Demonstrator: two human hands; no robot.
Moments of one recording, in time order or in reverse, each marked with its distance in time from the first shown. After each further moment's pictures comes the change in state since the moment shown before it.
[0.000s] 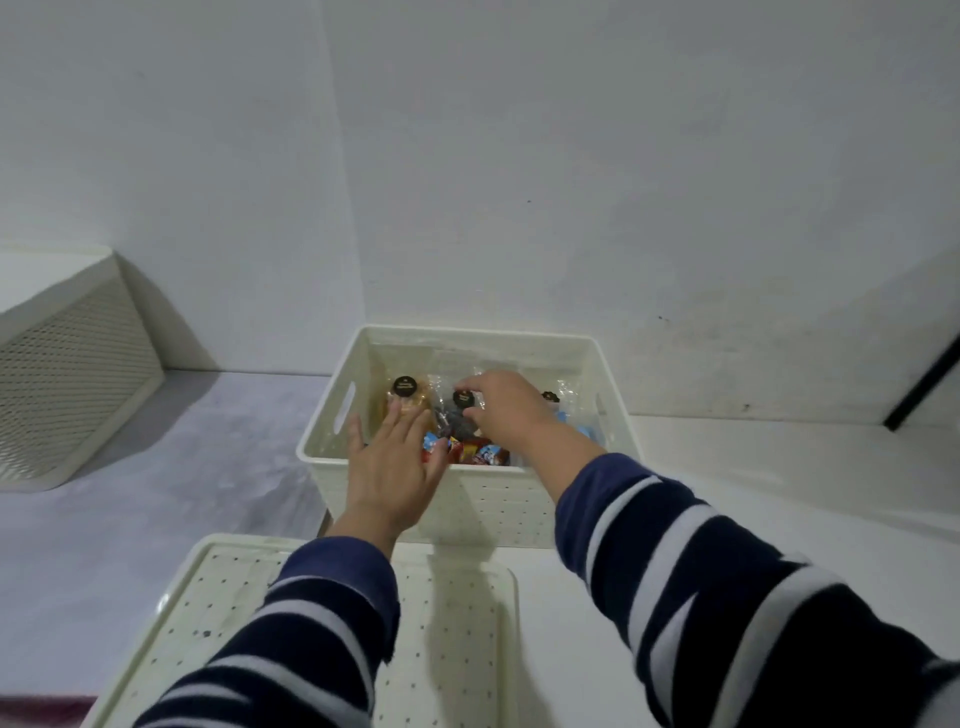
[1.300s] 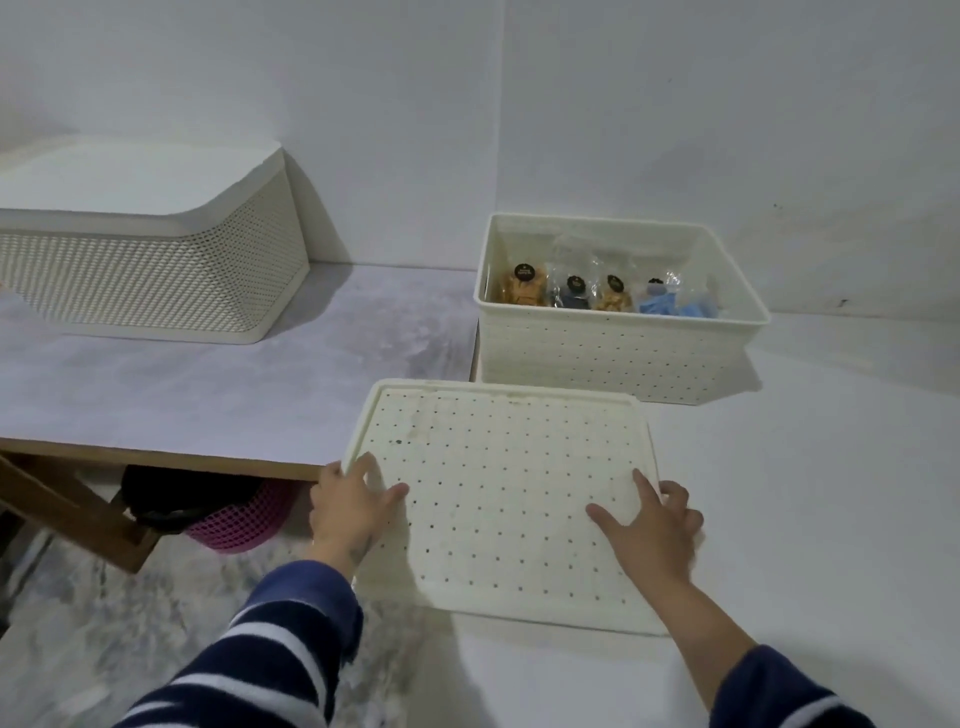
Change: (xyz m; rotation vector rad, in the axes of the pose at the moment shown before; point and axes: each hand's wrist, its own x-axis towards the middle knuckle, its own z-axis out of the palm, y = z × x) left_hand -0.245 -0.192 0.013 -0.419 -0.220 -0.610; right_hand -0.260 -0.056 0.177 0.143 0.108 0.732
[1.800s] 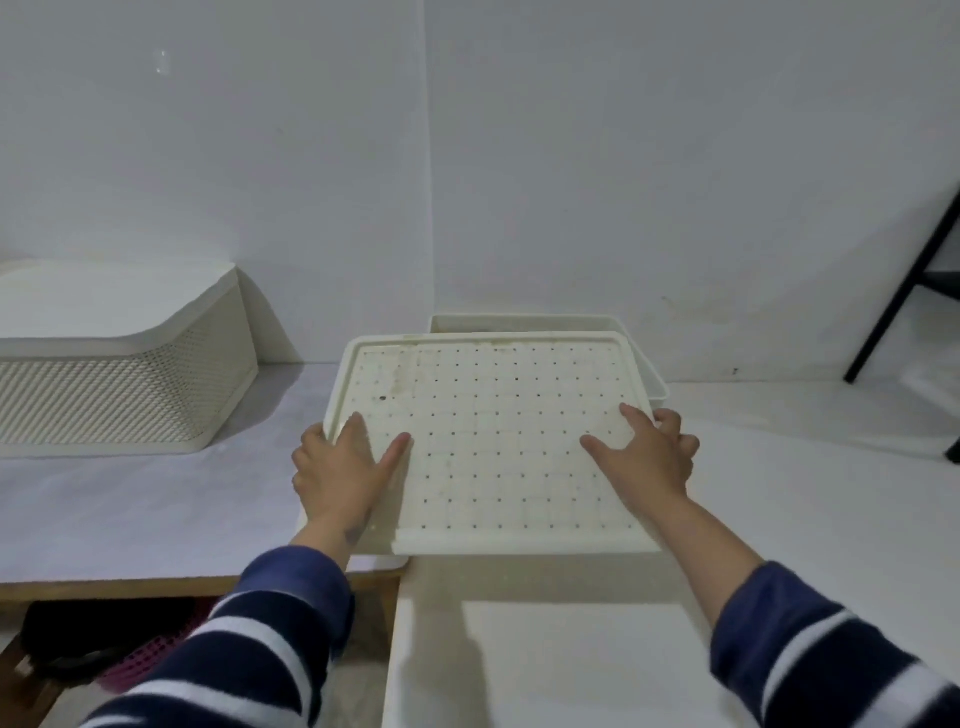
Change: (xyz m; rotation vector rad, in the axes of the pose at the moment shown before) left_hand 0.011 0.125 -0.068 -0.058 0.289 0.256; right_hand 0.049 -0.067 -0.139 0.071 0.271 -0.109
